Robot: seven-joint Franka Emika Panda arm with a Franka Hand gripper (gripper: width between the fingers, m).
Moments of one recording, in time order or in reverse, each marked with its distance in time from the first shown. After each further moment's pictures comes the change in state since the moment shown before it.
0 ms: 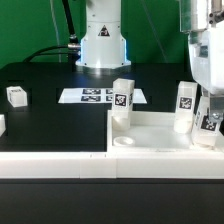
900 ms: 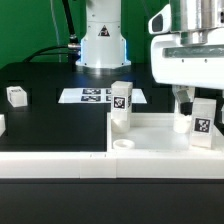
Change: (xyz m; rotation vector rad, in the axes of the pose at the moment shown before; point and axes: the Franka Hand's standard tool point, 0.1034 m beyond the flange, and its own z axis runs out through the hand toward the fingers) arm 0.012 -0.004 -0.001 -0.021 -0.007 -0.779
